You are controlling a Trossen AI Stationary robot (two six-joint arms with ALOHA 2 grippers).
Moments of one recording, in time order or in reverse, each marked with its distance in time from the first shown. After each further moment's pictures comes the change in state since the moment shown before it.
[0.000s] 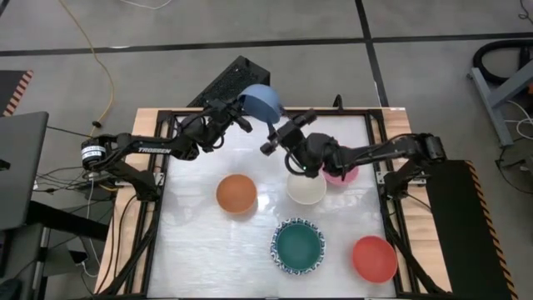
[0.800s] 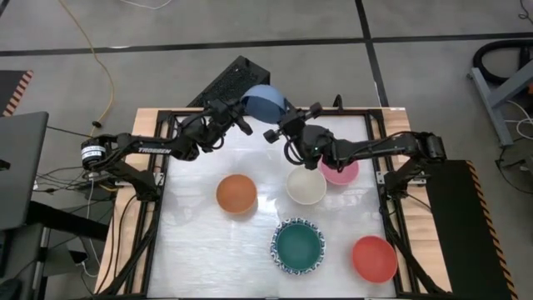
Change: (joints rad) left arm -0.019 0.000 0.000 -0.004 0.090 -0.050; right arm -0.070 -0.001 0.001 -0.109 0.082 0.089
